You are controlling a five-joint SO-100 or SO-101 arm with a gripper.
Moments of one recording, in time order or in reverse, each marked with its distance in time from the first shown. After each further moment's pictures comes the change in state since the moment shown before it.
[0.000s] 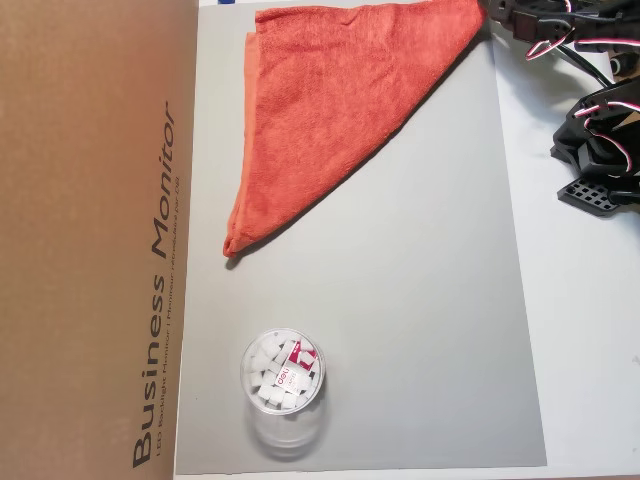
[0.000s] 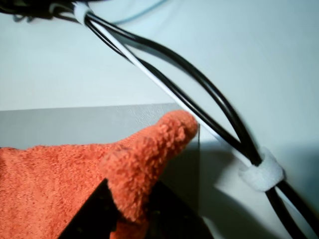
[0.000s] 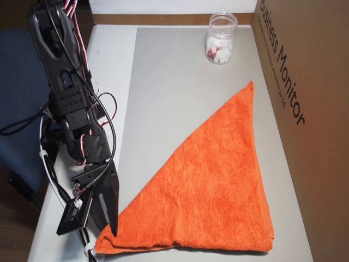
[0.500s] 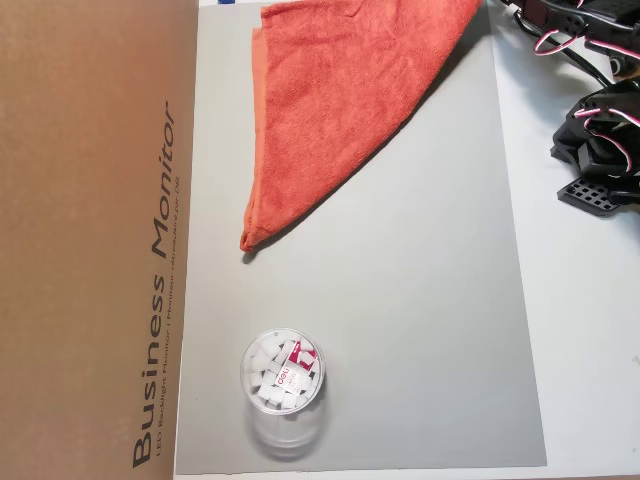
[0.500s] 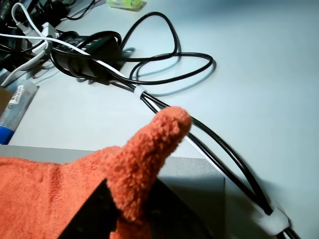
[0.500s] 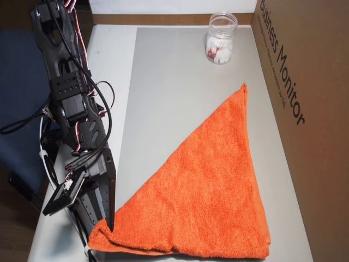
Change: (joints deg) arm -1.5 12.7 0.1 0.0 -0.4
